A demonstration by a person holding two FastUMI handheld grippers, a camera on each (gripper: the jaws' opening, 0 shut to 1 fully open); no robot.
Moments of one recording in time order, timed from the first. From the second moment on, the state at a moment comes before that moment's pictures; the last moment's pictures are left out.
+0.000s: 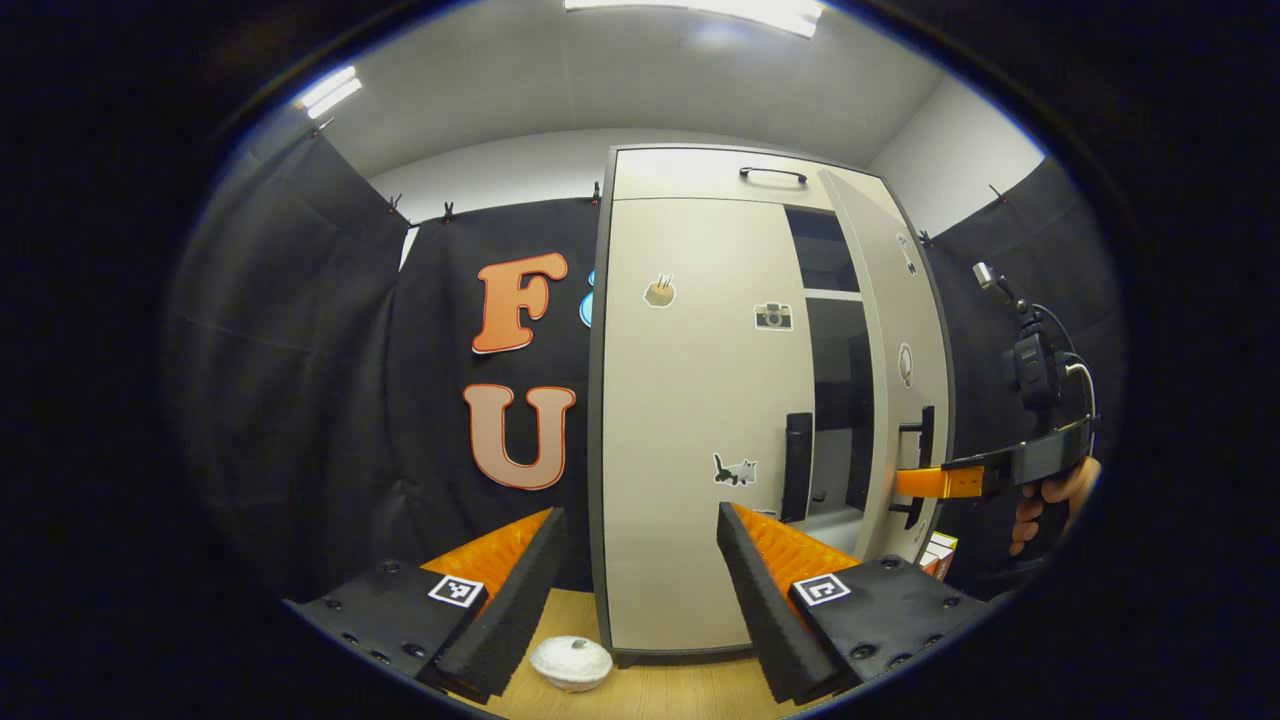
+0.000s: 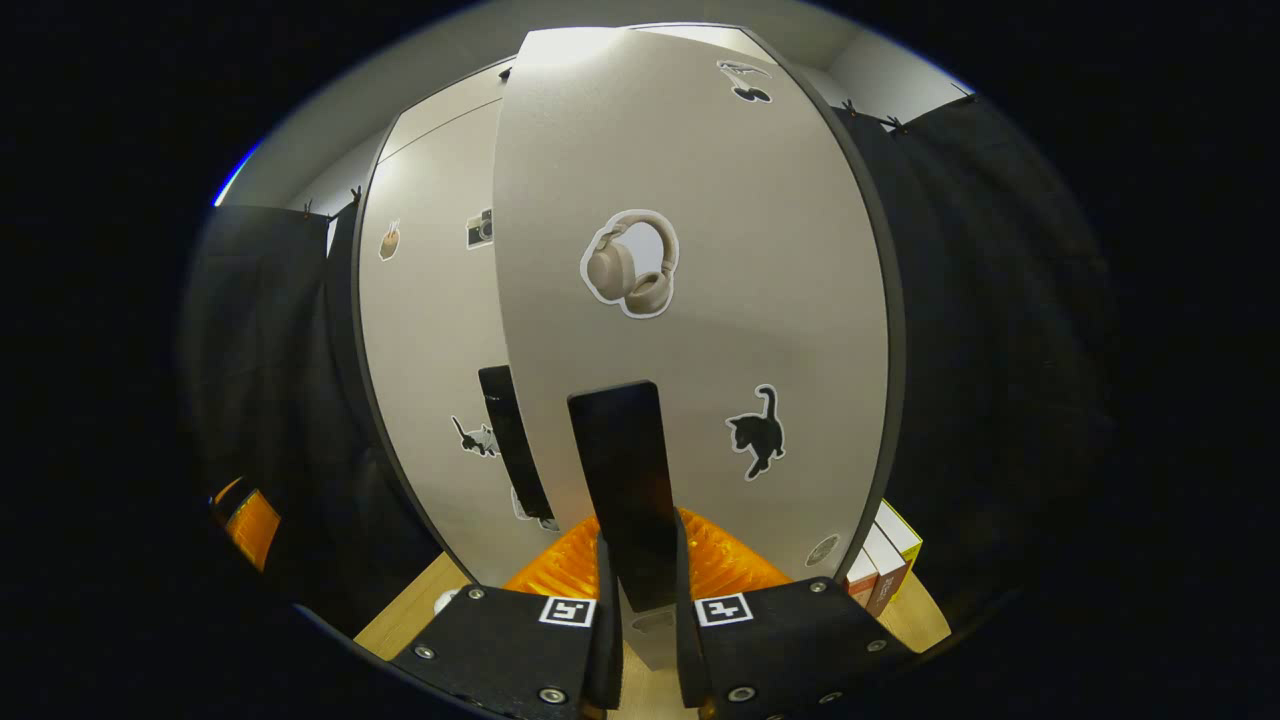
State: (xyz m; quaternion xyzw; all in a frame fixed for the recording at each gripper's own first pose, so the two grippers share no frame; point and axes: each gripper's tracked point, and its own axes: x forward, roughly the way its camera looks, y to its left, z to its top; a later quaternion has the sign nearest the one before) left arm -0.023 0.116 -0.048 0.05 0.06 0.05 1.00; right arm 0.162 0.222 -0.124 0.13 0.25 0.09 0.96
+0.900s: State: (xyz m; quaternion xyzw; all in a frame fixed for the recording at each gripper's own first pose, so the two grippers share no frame) left arm -0.009 0.065 -0.063 0.05 0.07 0.03 1.00; right arm 0.129 0.177 -0.109 0.16 0.24 0.11 0.95
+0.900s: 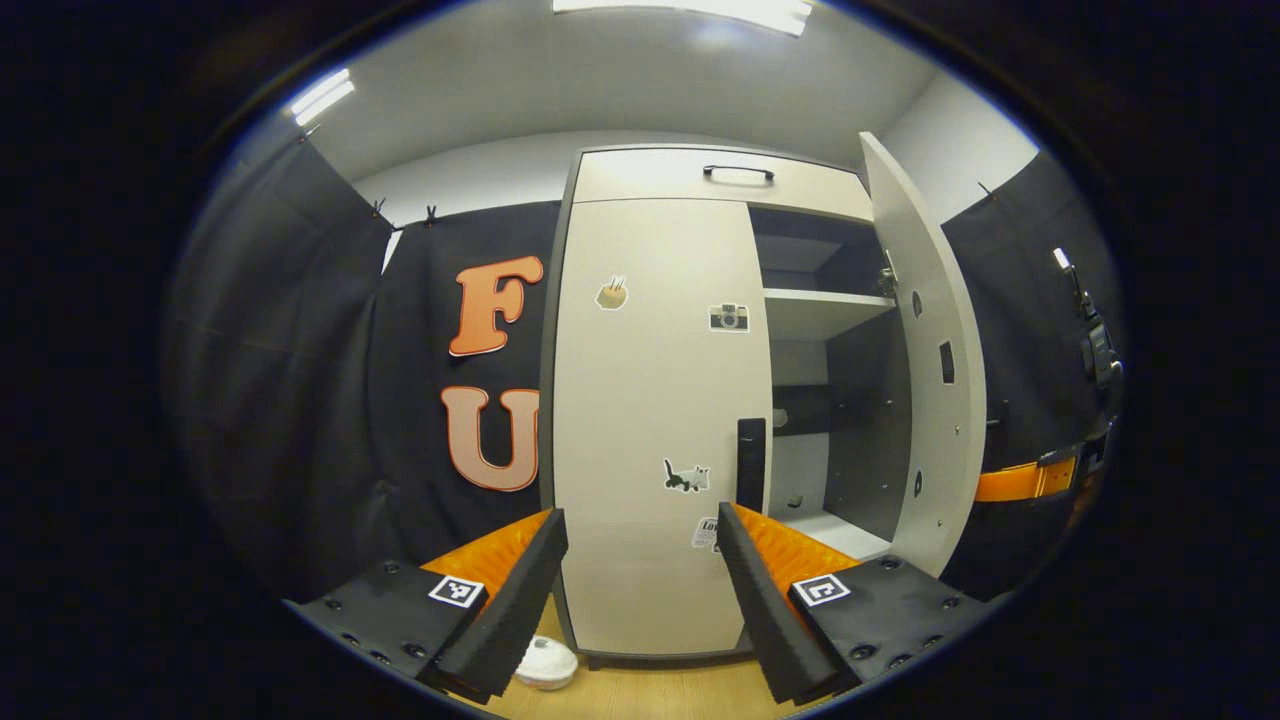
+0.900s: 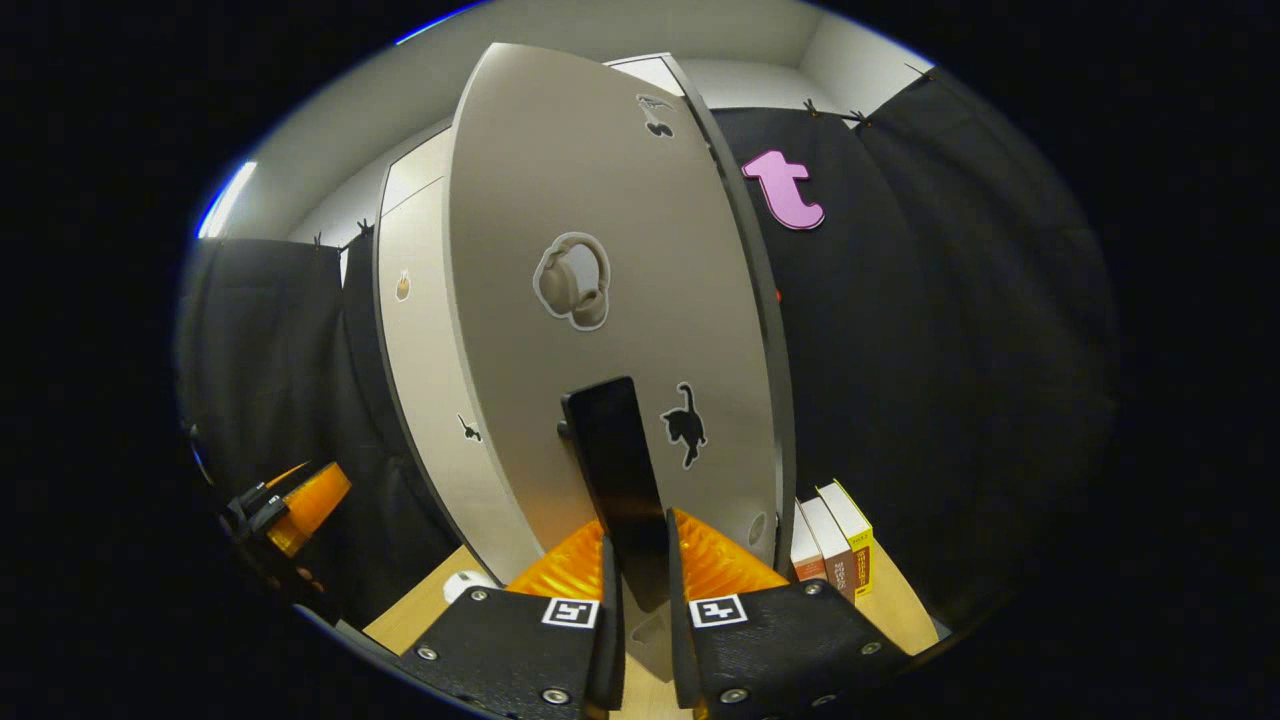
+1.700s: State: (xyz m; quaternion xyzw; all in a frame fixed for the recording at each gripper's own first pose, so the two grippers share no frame) left arm 0.002 0.072 -0.081 0.04 0.08 0.04 1.00; right arm 0.131 0.152 -0.113 0.14 0.22 0.09 0.96
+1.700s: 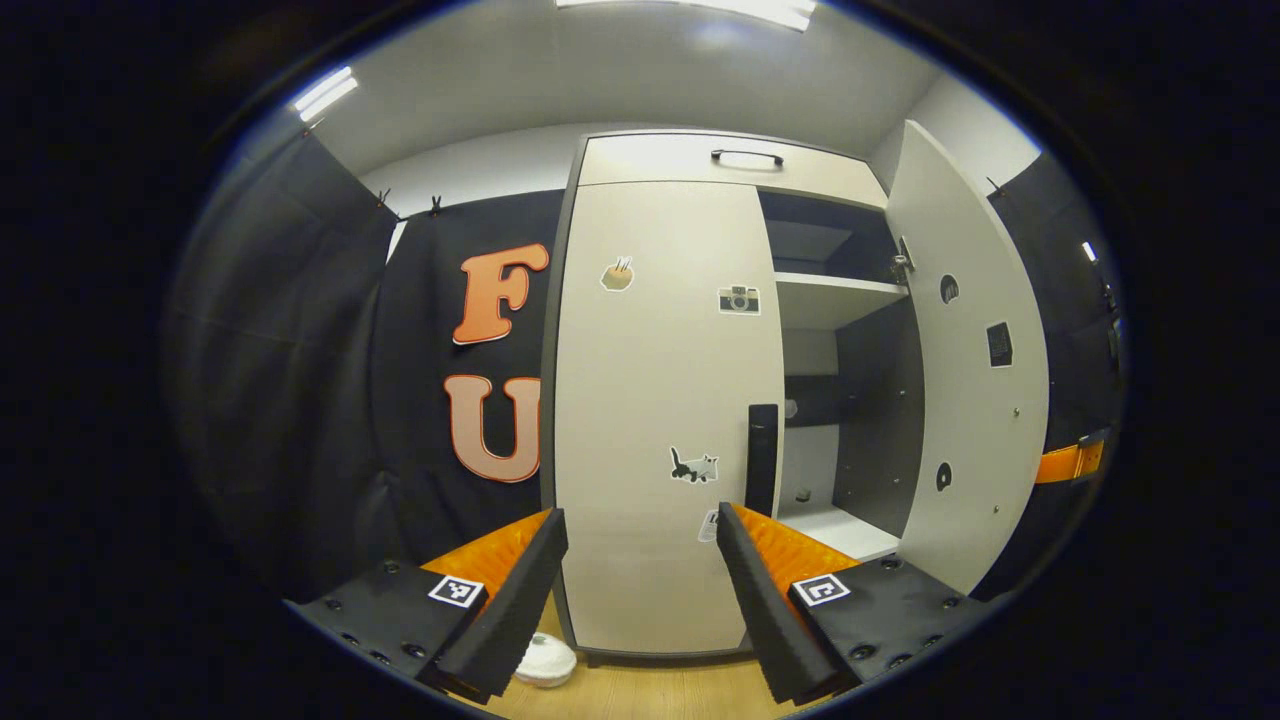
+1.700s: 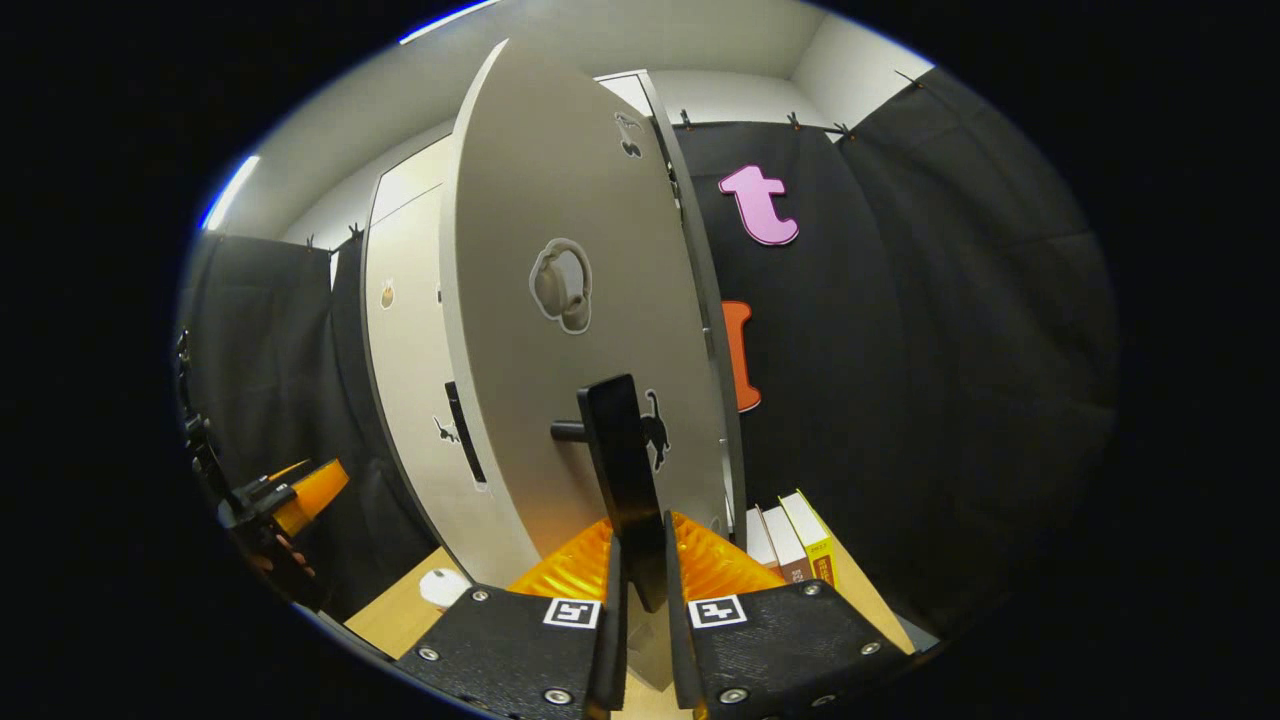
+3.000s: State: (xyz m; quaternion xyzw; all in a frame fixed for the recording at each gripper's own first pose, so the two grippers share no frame) left arm 0.043 0.004 -0.105 0.01 0.10 -0.03 0.99; right arm 0.087 0.064 -0.102 0.11 0.20 0.00 0.97
